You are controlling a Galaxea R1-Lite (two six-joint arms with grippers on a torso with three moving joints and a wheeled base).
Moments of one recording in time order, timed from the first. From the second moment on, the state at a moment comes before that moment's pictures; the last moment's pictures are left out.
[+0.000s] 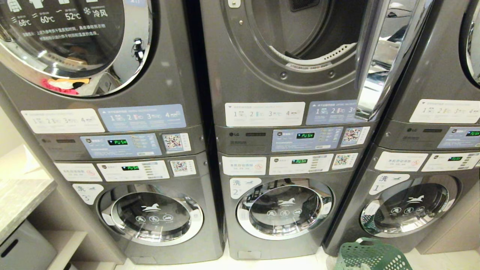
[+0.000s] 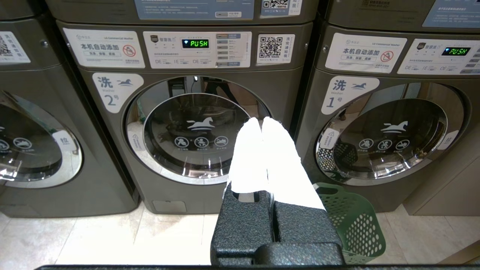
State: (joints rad) left arm 0.01 0.00 0.00 0.00 0.00 0.04; right arm -0.01 0.00 0.00 0.00 0.00 -0.02
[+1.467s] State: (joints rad) left arm 0.01 0.00 0.00 0.00 -0.03 0.12; right arm -0.01 0.00 0.00 0.00 0.00 -0.01
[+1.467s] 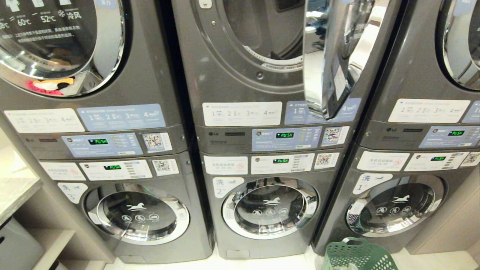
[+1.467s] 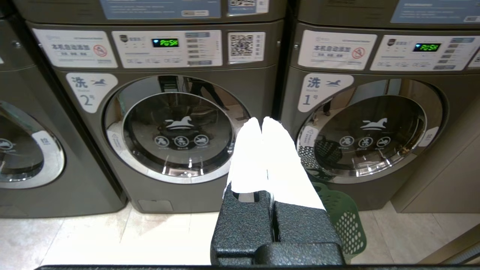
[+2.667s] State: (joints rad) left arm 0.01 0.00 0.00 0.00 -0.03 0.11; right arm -0.01 0.00 0.00 0.00 0.00 -0.01
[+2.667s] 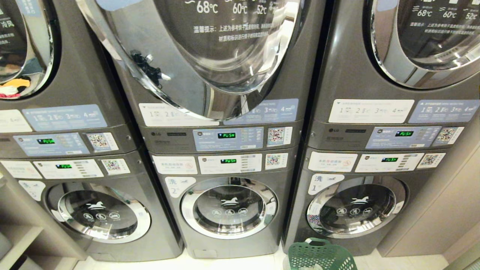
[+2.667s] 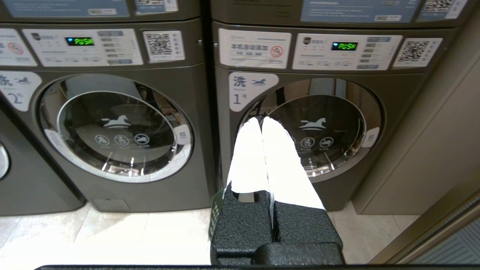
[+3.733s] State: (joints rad) left arm 0.01 0.04 -0.16 0.05 -0.04 0.11; right arm -0.01 0.00 0.00 0.00 0.00 -0.02
